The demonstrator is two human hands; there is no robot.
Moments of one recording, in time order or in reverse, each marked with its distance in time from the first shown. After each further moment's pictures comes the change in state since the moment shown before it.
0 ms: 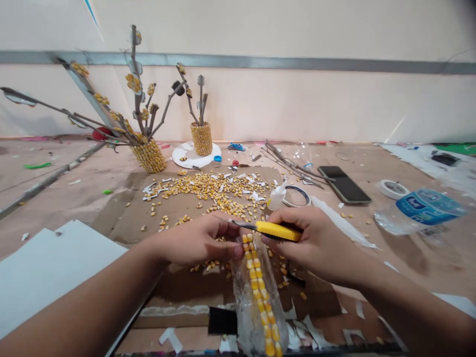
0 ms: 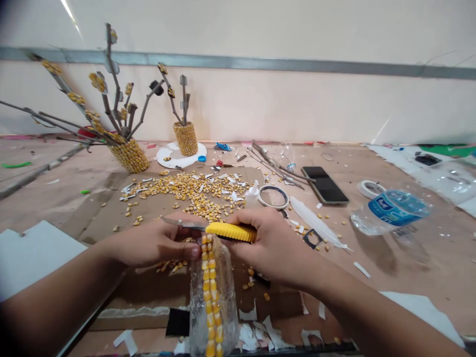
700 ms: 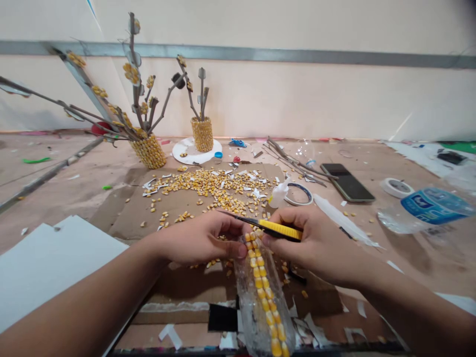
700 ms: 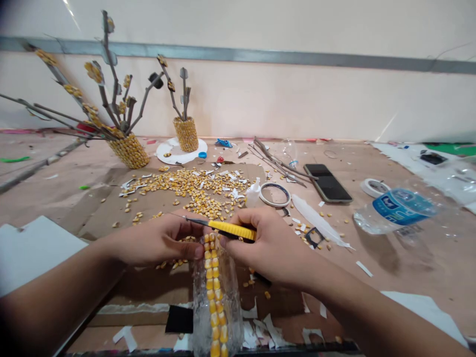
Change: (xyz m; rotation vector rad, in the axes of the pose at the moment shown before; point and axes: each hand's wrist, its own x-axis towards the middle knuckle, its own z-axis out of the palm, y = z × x) left_hand 0.005 -0.004 0.002 0.015 -0.067 -0.015; right_hand -0.002 -0.006 0.005 0.185 -0.121 0.323
